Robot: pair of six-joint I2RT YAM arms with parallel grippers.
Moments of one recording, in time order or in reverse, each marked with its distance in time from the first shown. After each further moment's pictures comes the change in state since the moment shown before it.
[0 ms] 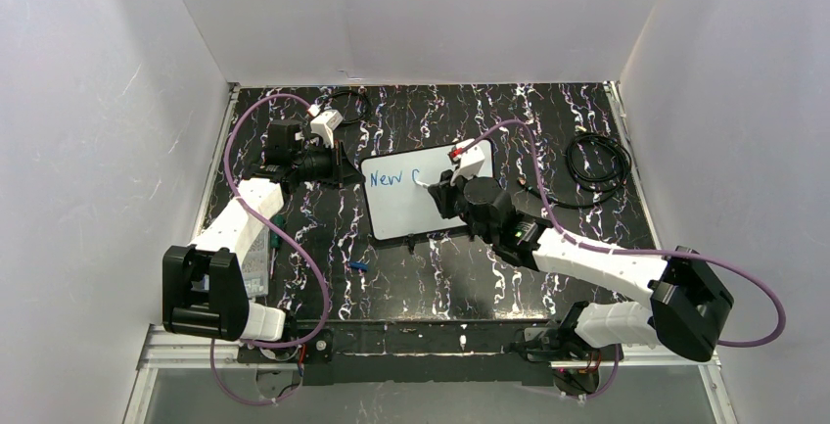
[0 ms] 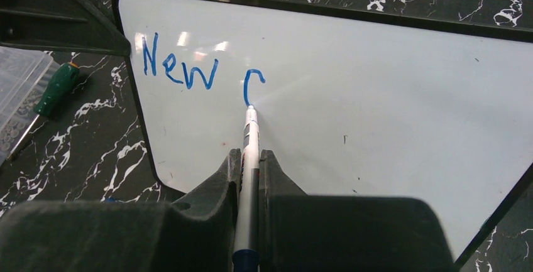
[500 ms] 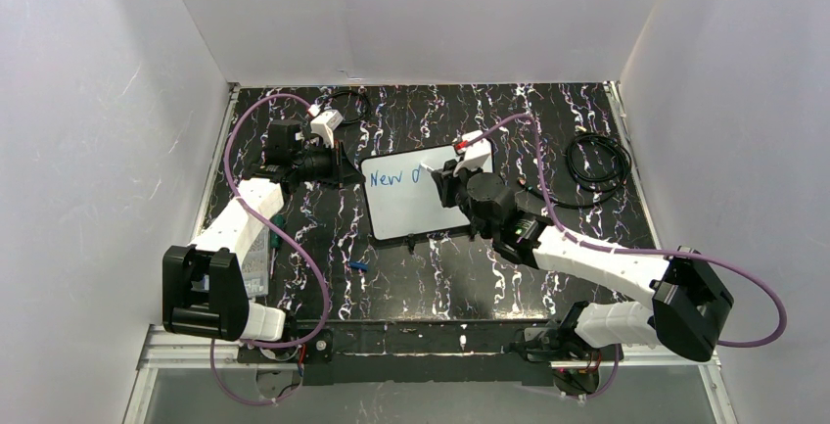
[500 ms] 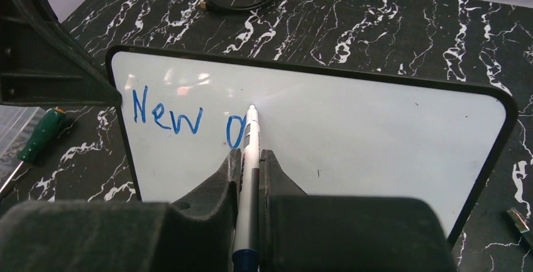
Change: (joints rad) left arm -0.001 0.000 0.000 0.000 -0.003 0.000; right arm 0.000 0.000 0.029 0.055 0.092 -0.042
